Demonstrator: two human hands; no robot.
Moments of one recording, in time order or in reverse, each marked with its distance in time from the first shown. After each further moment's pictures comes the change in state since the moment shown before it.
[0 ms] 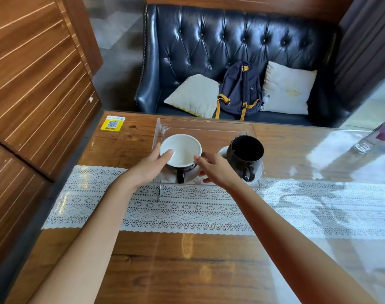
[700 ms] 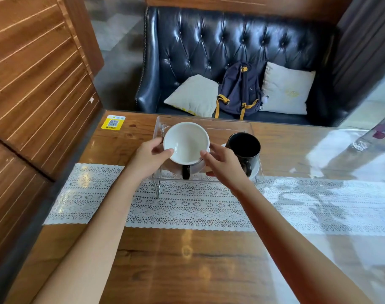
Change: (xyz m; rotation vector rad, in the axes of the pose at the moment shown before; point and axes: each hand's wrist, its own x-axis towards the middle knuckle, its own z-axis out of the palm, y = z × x) left_hand -0.016 0.015 0.004 -0.060 0.242 0.246; right_hand -0.031 -0.006 -0.013 0.168 0.132 -0.115
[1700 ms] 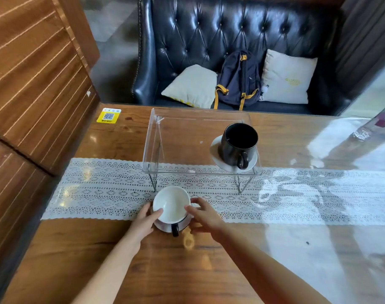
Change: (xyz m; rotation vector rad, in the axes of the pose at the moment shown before) left_hand -0.077 -0.136 0.068 -0.427 -0.054 -0.573; right_hand -0.060 0.106 0.069 0.280 -0.275 0.589
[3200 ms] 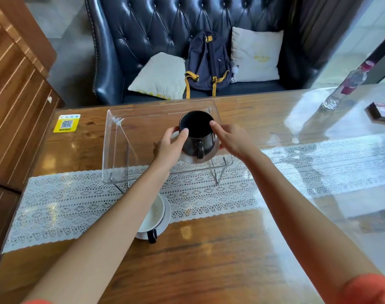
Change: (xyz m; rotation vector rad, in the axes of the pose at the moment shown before) left_hand 0.031 0.159 0.143 0.275 -0.057 0.419; right_hand 0.002 -0.113 -0.163 -0.563 0.459 -0.349
